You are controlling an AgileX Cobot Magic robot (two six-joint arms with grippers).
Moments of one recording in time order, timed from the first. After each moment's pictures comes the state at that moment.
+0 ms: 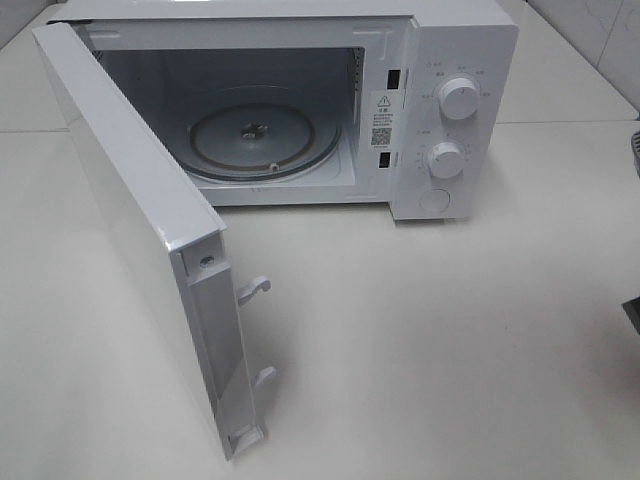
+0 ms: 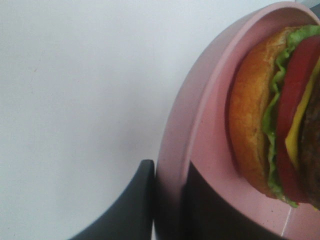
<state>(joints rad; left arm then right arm) -0.05 0.00 -0.52 -0.08 1.09 0.04 0.64 1.04 -0.58 -0.73 0.95 0.71</state>
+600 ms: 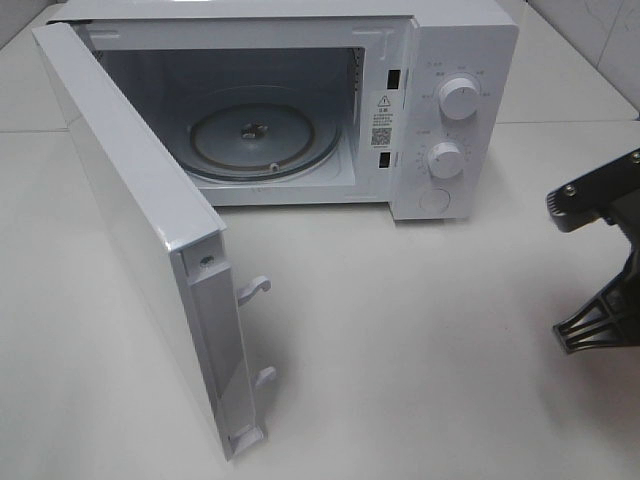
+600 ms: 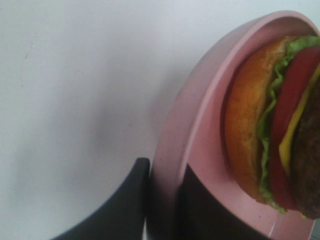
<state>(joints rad) -0.05 0.00 -0.52 -0.08 1.09 0.04 0.64 1.35 -0.55 -0.86 0.81 0.95</state>
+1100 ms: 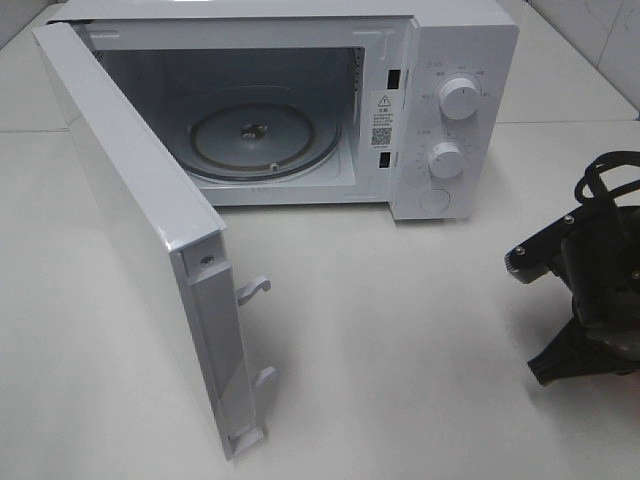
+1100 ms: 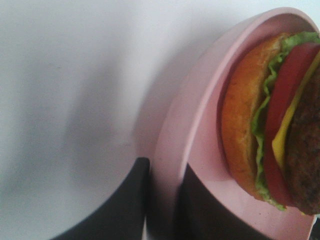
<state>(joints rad) -0.05 0.00 -0.52 -0.08 1.09 0.04 0.57 1.73 -0.55 -1.10 0.74 1.21</state>
